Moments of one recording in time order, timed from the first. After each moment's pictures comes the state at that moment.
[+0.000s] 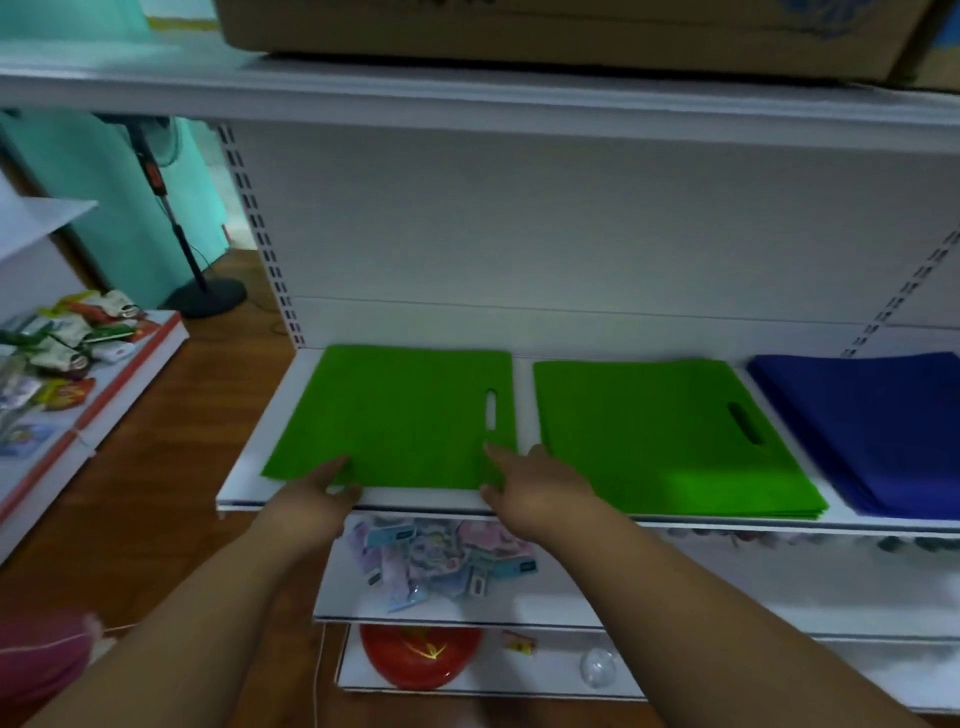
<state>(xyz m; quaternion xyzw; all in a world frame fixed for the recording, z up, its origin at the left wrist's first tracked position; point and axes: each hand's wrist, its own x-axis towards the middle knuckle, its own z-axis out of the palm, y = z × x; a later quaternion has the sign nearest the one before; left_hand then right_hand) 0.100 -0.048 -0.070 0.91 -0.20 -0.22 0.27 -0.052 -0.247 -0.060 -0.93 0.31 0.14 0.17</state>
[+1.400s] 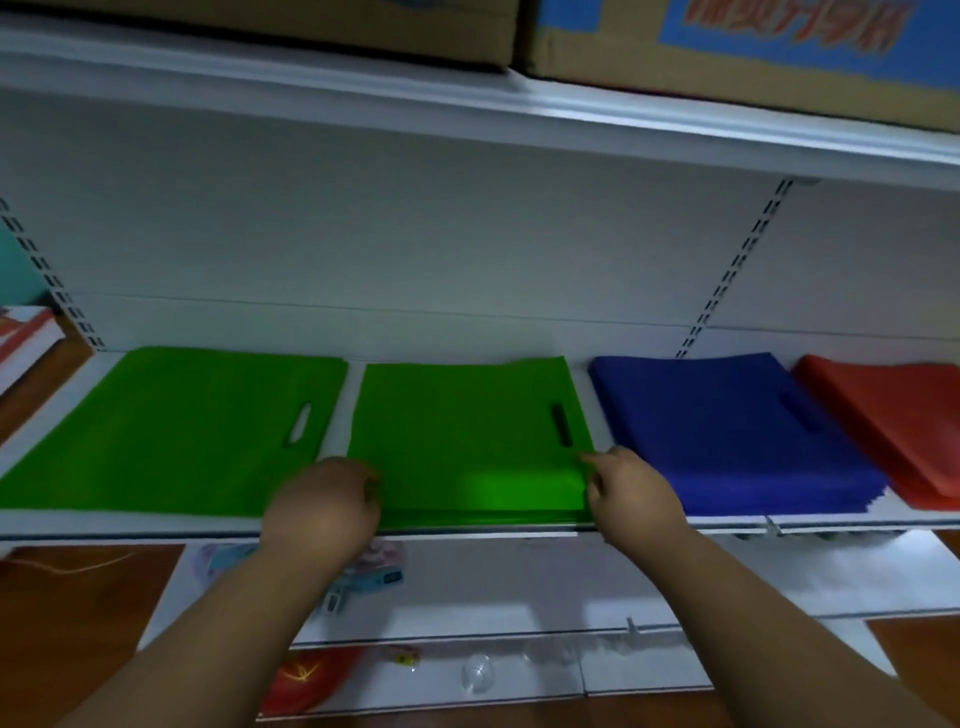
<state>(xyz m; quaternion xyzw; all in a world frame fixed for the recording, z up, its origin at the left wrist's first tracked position) -0.051 -0.231 -0.065 0.92 -0.38 -0.09 0.09 -0.277 -0.455 -0.072 -0.91 0.38 -0.07 0.11</state>
